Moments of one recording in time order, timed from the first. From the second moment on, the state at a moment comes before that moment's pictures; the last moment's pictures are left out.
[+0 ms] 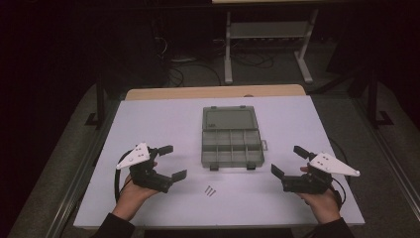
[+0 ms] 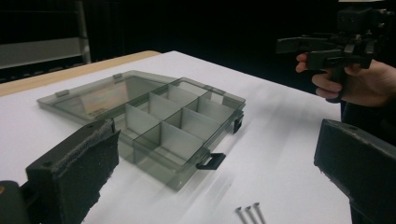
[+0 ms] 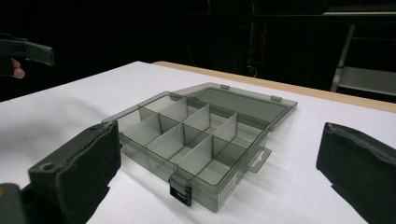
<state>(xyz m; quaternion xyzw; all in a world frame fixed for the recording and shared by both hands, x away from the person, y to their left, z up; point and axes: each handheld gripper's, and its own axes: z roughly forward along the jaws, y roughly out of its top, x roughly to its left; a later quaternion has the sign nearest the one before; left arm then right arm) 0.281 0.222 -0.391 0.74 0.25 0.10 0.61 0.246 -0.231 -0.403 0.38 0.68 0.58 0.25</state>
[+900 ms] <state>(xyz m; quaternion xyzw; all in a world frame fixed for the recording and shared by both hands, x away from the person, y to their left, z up) 0.301 0.187 -0.382 0.75 0.23 0.08 0.61 0.248 -0.230 -0.403 0.37 0.69 0.57 0.24</state>
